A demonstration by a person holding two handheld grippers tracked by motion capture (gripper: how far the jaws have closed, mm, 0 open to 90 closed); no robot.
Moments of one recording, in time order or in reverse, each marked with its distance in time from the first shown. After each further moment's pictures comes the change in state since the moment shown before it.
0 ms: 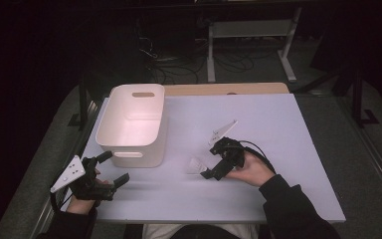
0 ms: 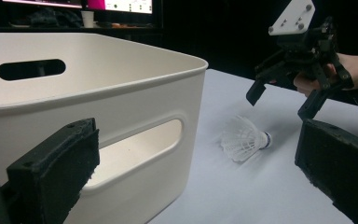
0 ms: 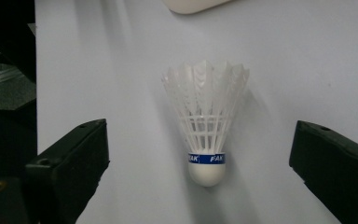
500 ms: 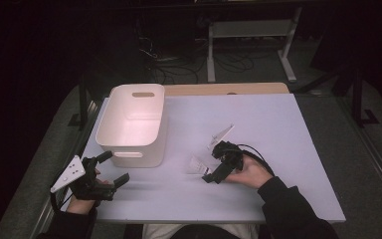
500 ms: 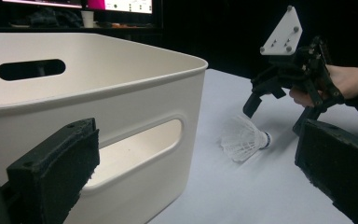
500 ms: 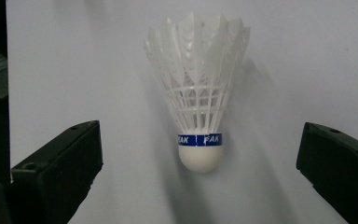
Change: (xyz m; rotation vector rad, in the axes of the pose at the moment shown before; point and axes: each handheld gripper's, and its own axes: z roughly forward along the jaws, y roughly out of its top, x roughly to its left) left arm 0.000 0.000 0.000 0.000 0.000 0.001; right arm -0.007 -0.013 0.020 0.069 -0.001 0.030
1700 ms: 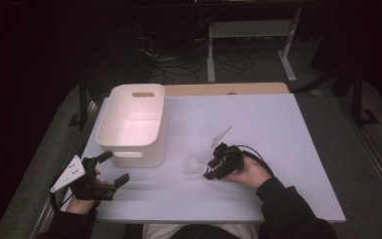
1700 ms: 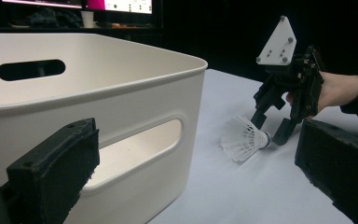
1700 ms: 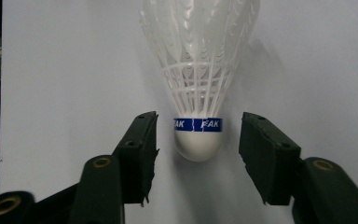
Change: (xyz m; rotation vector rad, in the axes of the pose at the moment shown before) left arm 0.000 0.000 0.000 -0.001 0.000 0.001; right arm -0.008 -0.006 0.007 0.027 0.038 -0.033
